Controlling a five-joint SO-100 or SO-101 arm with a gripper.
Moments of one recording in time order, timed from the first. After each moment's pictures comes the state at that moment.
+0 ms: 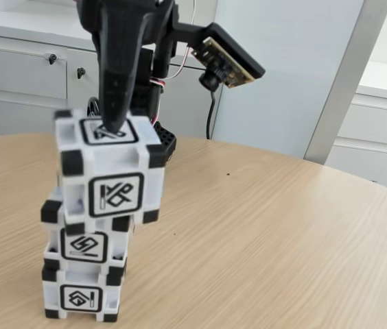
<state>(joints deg) 31.1 133.6 116.0 75.1 -12.4</state>
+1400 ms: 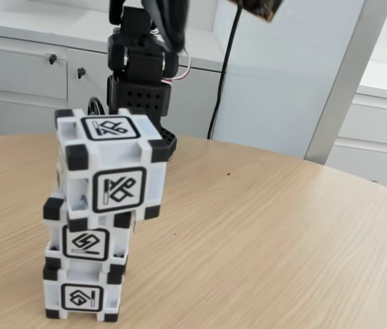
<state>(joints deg) 15.2 175.3 124.2 77.8 2.5</state>
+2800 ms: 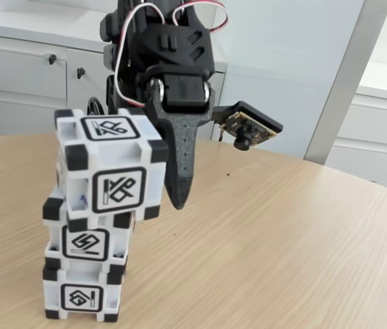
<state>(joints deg) 12.0 184.6 163.3 63.2 0.2</state>
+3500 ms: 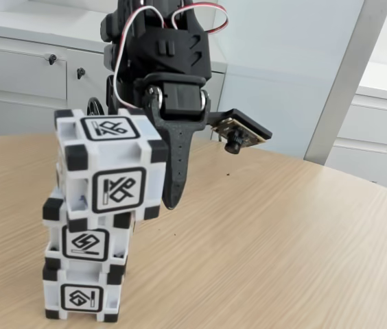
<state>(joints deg) 12.4 184.6 163.3 68.1 -3.3</state>
